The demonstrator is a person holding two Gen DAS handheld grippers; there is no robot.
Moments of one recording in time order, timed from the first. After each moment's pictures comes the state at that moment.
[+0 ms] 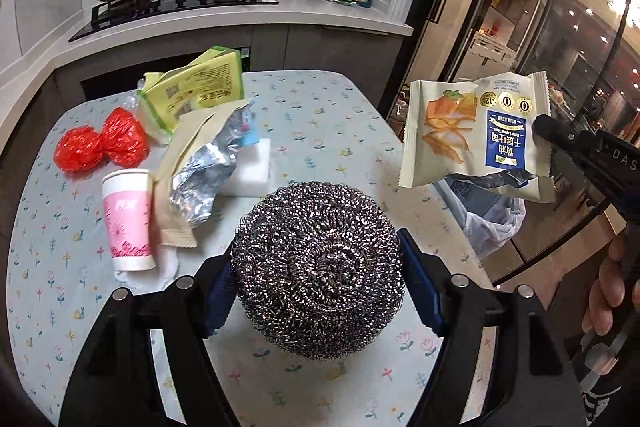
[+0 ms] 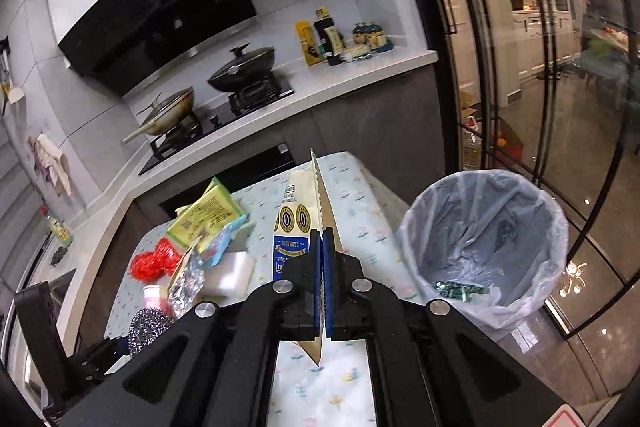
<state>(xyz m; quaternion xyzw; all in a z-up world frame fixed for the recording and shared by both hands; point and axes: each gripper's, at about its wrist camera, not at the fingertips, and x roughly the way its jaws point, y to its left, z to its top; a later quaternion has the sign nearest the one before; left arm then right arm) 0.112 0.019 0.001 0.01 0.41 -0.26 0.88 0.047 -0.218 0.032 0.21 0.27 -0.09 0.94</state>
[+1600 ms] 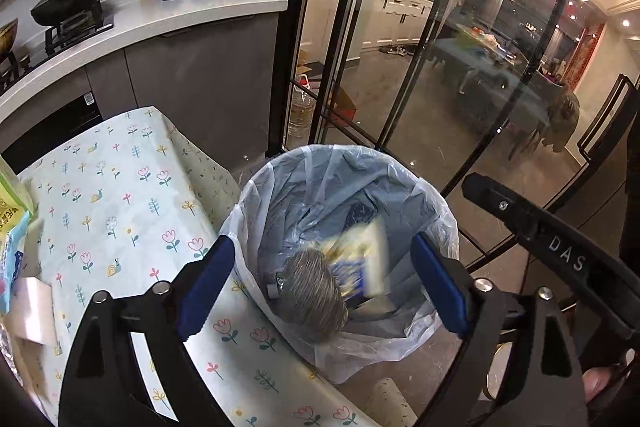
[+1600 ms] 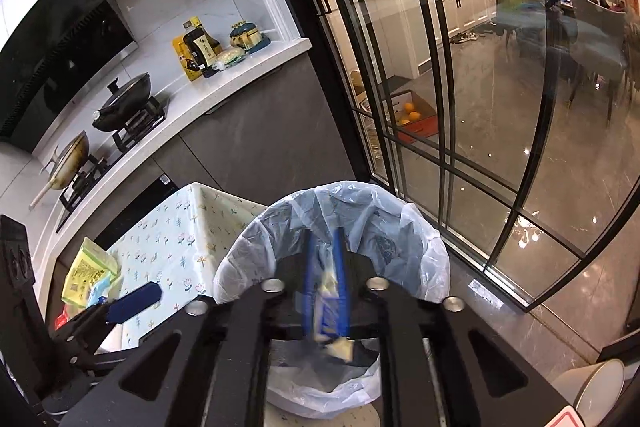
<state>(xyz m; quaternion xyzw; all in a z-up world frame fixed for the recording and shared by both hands) 0.162 -0.243 -0.018 0.08 0.40 -0.39 0.82 0.058 -0.390 -0.021 0.26 0.30 -0.23 0.89</state>
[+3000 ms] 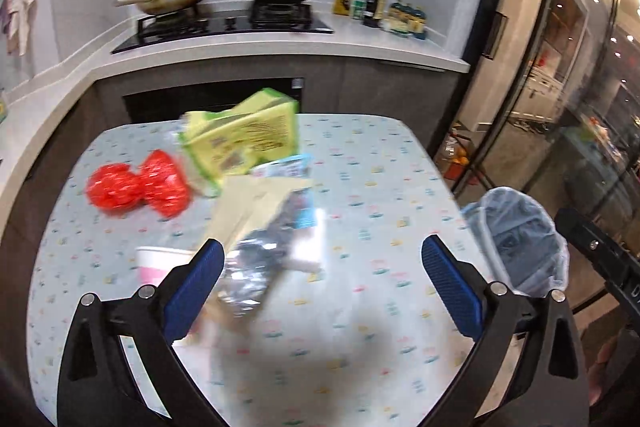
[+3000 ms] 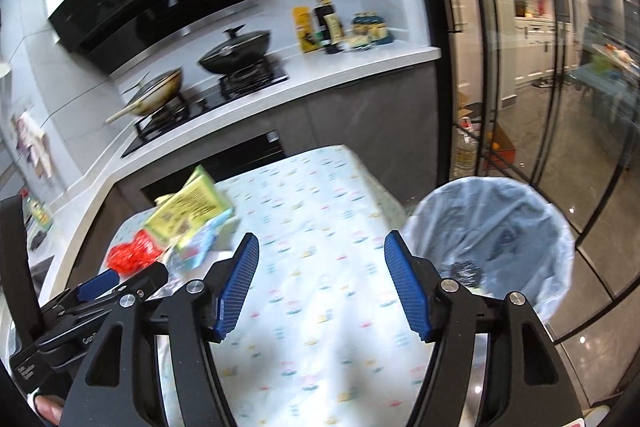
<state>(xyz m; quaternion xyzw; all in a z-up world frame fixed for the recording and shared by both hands) 0.179 0.033 0.016 0.00 0.38 -0.15 0.91 0.098 -0.177 0.021 0.16 0.31 -0.09 0.93</state>
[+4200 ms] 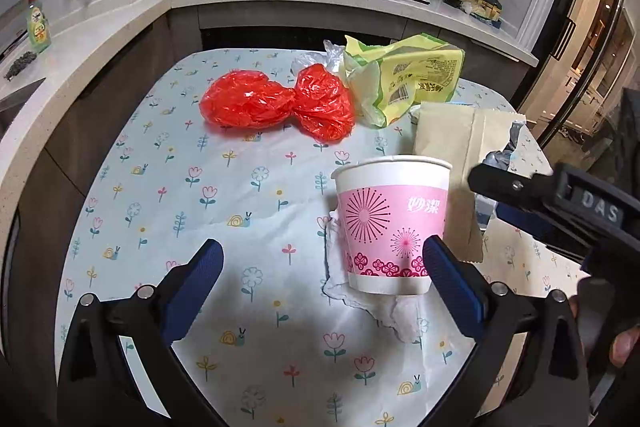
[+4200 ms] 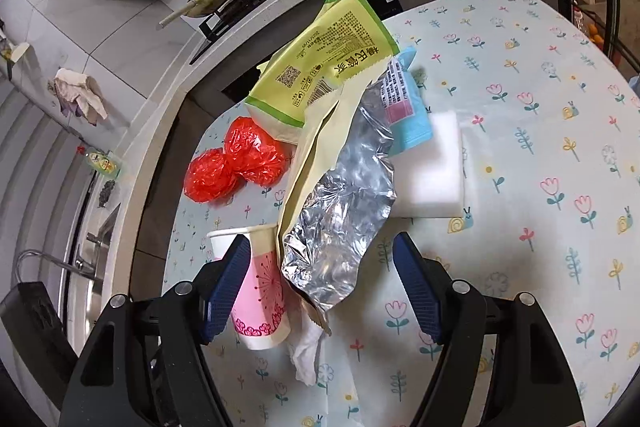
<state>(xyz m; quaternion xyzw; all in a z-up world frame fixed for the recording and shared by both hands) 0.186 0.190 -0.052 -0.03 0.44 -0.08 0.89 0.219 -0.017 -0.088 0.28 0.47 0.09 0.84</state>
